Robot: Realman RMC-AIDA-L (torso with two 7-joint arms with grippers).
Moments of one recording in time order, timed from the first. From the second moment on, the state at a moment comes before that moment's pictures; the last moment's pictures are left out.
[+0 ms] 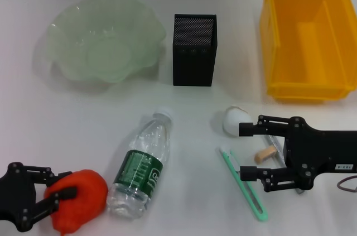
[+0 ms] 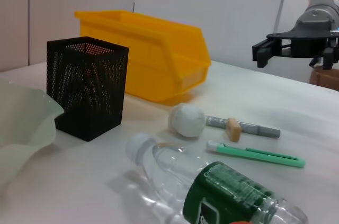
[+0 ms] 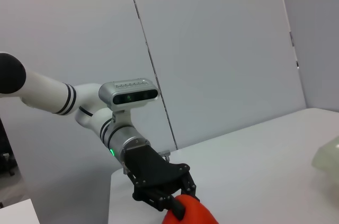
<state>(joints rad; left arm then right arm) -0.20 -2.00 0.62 0.66 2.10 1.79 -1.01 0.41 2.08 -0.76 -0.58 -1.95 -1.85 1.16</state>
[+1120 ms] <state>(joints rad) -0.63 -2.07 0.40 0.55 1.92 1.26 -1.09 0.39 2.08 -0.66 -0.59 -1.92 -1.90 1.18</state>
